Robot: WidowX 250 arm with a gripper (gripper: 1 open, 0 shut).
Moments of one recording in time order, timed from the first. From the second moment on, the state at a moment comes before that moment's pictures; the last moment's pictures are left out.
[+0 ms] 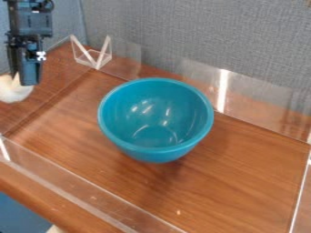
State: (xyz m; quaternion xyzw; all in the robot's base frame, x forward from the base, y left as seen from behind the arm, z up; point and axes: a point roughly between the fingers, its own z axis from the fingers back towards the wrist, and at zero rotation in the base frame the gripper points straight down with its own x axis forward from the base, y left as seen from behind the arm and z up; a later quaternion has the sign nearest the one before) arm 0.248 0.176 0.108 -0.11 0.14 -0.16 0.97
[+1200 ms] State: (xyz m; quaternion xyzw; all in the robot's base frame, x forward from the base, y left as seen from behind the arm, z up) arm 0.227 0.166 0.106 -0.07 0.12 -0.21 0.97
